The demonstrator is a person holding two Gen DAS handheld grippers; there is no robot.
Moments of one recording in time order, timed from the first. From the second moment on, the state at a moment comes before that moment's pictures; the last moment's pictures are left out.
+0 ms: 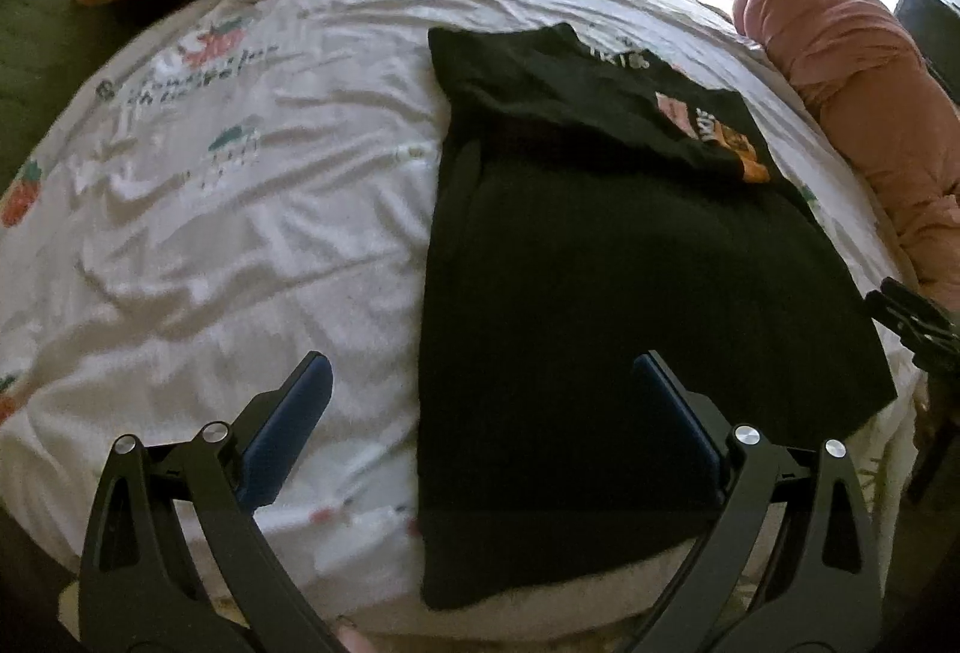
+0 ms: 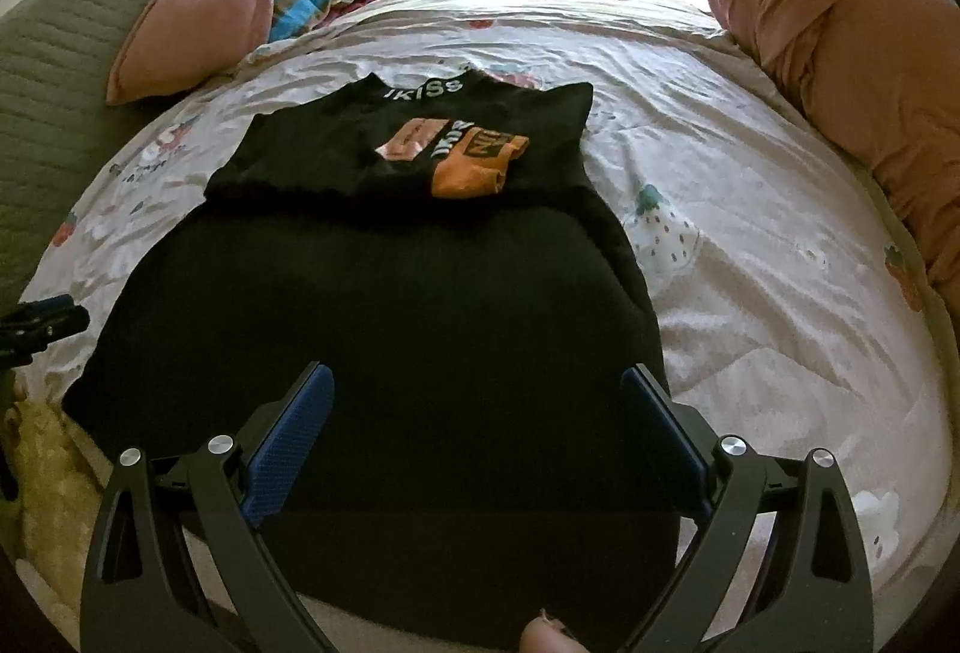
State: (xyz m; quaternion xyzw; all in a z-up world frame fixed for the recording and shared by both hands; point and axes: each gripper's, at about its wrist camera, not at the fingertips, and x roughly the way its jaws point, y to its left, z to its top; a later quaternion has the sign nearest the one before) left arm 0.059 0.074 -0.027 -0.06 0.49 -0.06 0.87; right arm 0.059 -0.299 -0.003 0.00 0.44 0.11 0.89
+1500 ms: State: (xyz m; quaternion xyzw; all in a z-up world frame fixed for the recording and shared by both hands) left arm 0.030 0.080 -0.072 -0.14 0.57 -0.12 0.80; right arm -0.005 -0.368 -0.039 0.06 0.53 0.13 0.84
